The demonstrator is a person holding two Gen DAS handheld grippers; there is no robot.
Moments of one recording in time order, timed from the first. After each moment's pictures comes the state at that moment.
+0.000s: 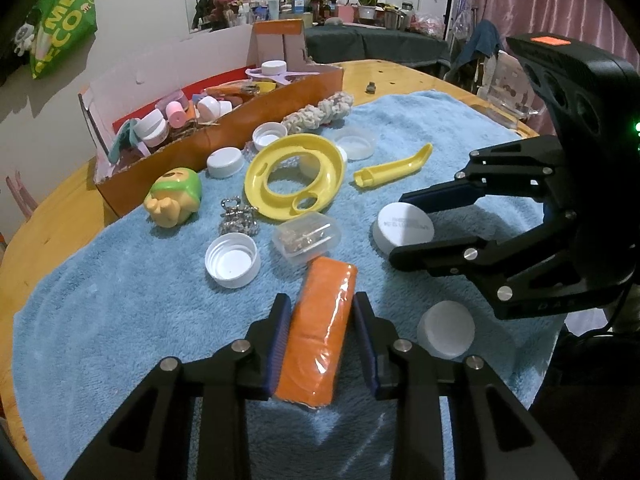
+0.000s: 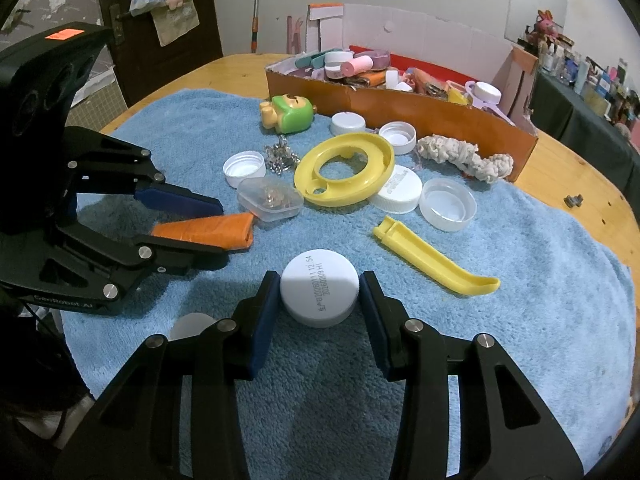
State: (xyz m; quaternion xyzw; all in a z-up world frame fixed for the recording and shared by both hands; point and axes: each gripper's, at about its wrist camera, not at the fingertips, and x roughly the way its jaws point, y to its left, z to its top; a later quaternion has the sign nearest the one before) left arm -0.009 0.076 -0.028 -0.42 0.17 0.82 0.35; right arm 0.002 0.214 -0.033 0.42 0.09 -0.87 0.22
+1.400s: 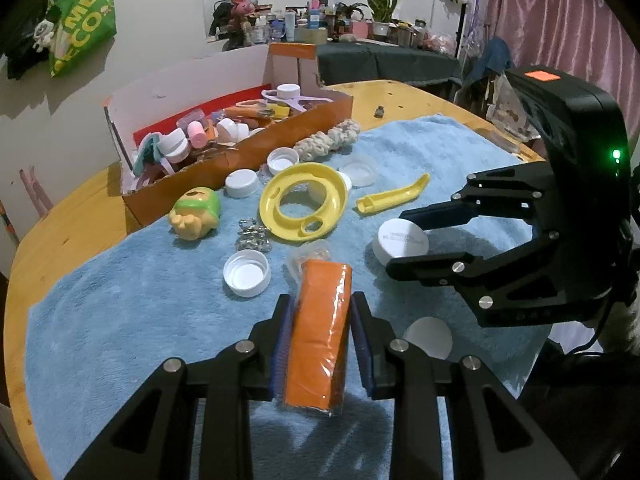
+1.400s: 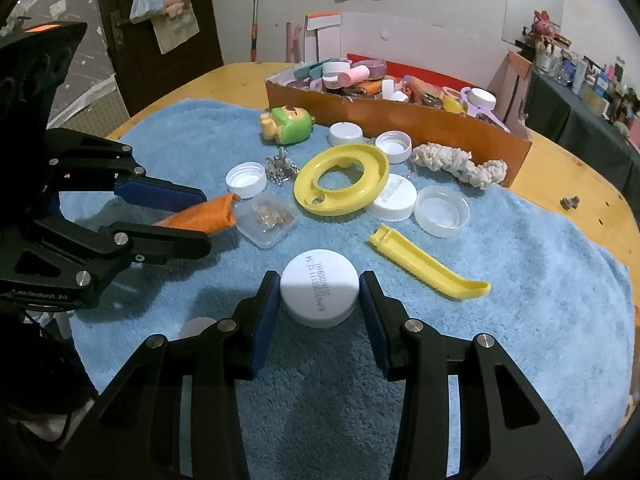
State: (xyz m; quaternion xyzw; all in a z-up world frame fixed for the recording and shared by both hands) left arm -0.003 0.070 -0.004 -0.41 0.15 0.84 0.32; right arm 0.007 0.216 -0.023 0.41 0.09 -0.88 0.22
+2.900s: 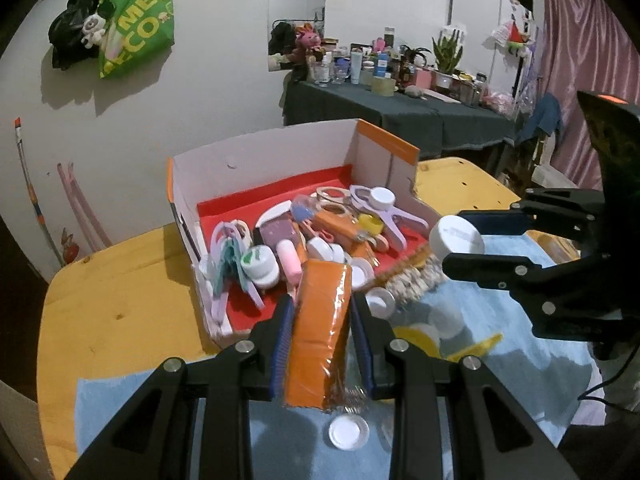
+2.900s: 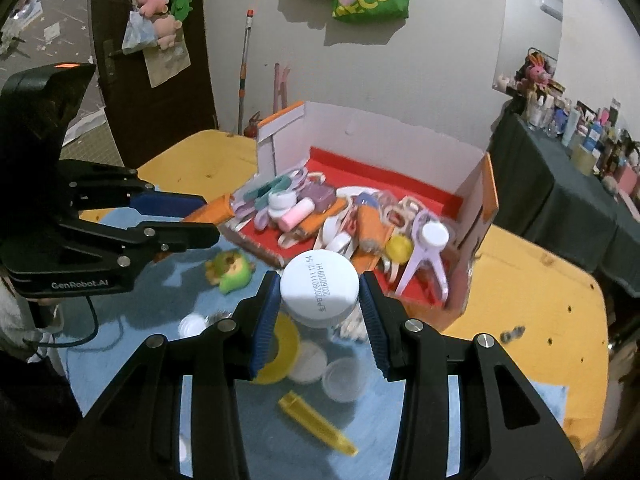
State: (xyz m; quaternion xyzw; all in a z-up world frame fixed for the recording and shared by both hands) left arm -0.117 0.068 0.073 -0.37 0.09 0.89 0.25; right arm -0.095 0.230 0.073 0.36 0.10 -0.90 0.22
